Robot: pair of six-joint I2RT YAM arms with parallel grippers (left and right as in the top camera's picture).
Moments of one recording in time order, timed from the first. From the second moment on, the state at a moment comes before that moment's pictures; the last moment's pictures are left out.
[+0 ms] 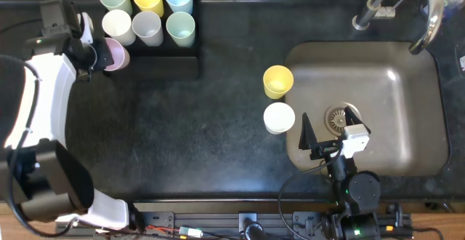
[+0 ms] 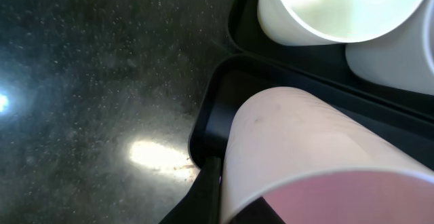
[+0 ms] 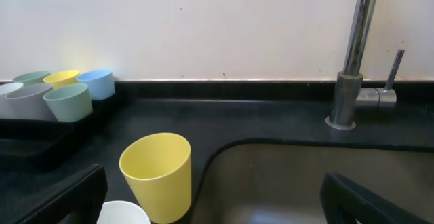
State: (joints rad) left arm 0.20 1.74 1.40 -0.81 -0.01 -0.15; right arm 0.16 0.01 0.02 -0.02 -0.03 0.10
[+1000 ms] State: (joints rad) left arm 0.20 1.84 1.40 -0.75 -0.02 -0.15; right arm 0.16 0.01 0.02 -0.02 -0.03 0.10
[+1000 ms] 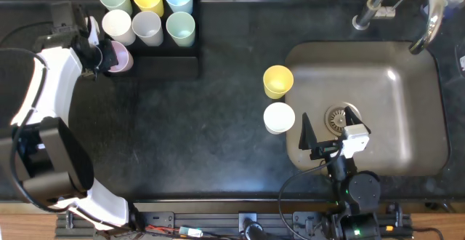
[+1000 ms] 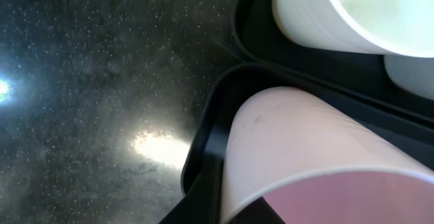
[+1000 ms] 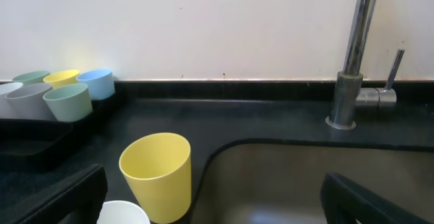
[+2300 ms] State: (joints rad) left arm 0.18 1.71 1.40 -0.85 -0.10 -0.22; right arm 0.16 0.01 0.02 -0.02 -0.03 0.10
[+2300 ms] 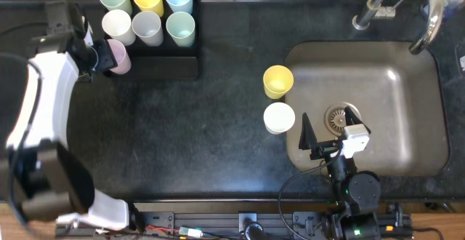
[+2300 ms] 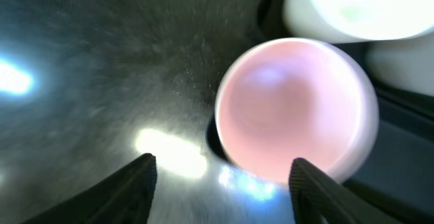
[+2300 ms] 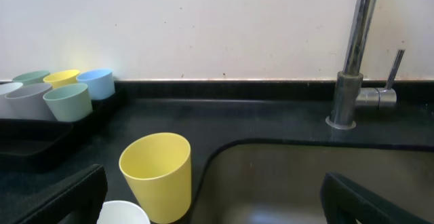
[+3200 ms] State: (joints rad) left arm -0.71 2.00 1.93 -1.20 -0.13 -0.77; right arm 0.16 0.01 0.02 -0.02 -0.03 0.09
